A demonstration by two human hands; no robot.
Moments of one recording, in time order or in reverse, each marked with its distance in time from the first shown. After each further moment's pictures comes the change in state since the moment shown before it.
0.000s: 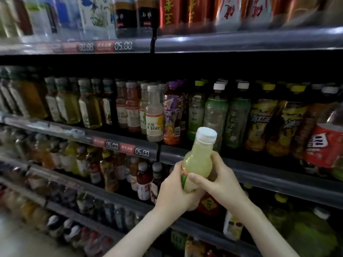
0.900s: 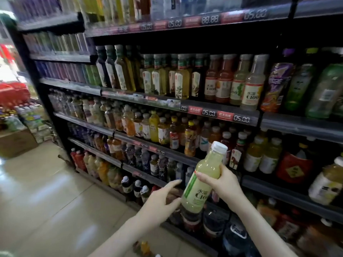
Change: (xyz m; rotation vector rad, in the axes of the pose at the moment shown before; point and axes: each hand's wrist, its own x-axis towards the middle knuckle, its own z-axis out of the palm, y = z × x) left_hand -0.211 -0.160 -0.302 0.197 -0.245 -0.347; right_hand -0.070 -0.066 0.317 0.130 -0.036 0.338
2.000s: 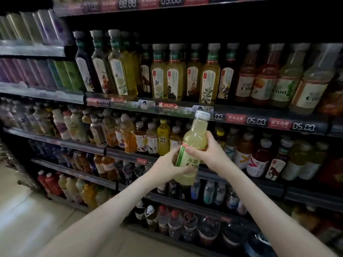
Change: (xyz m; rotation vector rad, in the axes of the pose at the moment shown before) left_hand 0.205 -0.084 -0.201 -0.063 -0.158 0.135; right_hand 0.212 -0.072 0.179 -0.060 0.052 -0.086
